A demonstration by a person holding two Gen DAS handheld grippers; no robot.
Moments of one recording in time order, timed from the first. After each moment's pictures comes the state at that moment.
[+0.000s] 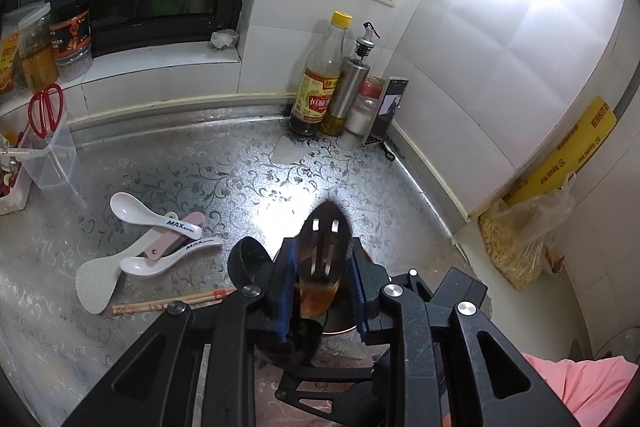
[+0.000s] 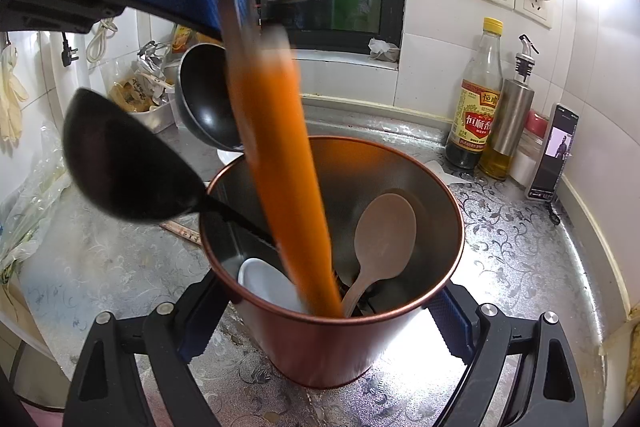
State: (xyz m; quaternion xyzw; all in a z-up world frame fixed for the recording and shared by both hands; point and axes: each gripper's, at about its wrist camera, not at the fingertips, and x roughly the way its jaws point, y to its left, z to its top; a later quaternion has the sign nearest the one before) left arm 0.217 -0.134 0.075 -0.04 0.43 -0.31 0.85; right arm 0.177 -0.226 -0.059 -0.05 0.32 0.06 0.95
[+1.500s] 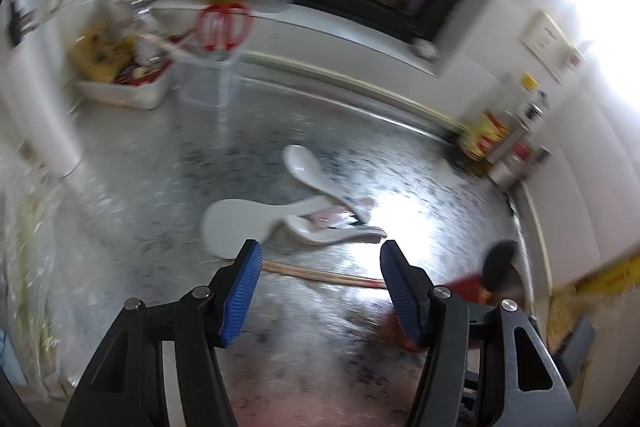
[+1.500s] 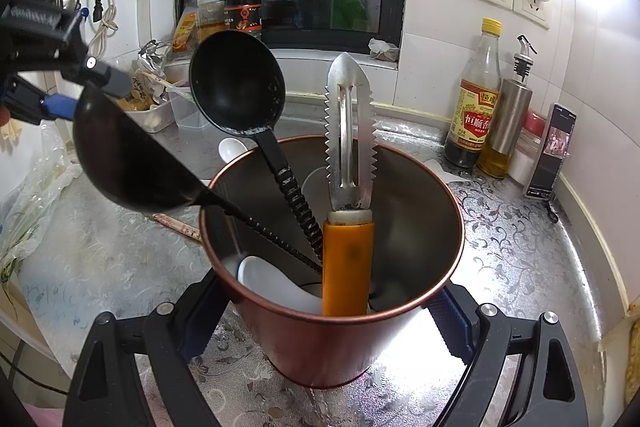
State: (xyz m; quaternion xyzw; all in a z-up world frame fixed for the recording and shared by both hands) left arm 0.240 0.013 0.036 -0.15 0.47 -0.07 0.87; right arm 0.176 -0.225 -0.058 -0.05 0.32 0.06 0.94
